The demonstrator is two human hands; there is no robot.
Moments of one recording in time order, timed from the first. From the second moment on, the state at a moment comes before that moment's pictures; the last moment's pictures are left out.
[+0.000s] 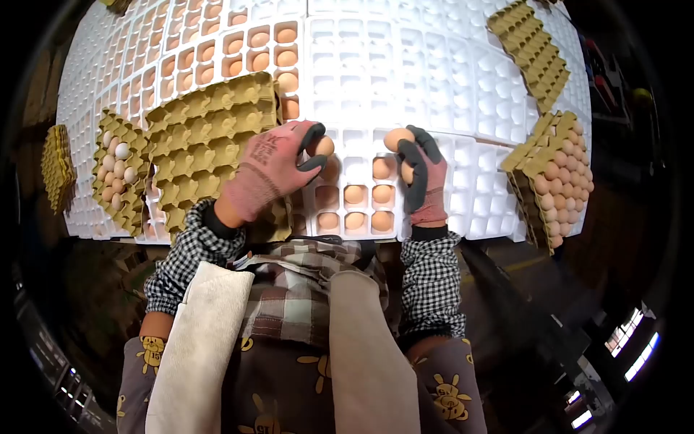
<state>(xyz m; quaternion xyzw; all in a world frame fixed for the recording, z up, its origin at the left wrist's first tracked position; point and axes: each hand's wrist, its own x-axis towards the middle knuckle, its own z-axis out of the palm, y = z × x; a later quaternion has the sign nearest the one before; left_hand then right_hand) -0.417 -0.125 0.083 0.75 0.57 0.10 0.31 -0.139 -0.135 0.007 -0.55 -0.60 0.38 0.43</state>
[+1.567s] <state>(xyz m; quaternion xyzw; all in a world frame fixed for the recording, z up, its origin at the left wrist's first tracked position) -0.517 -0.261 0.044 0.83 0.55 0.02 0.05 -0.296 -0.219 0.018 -0.40 -0.87 0.28 0.05</state>
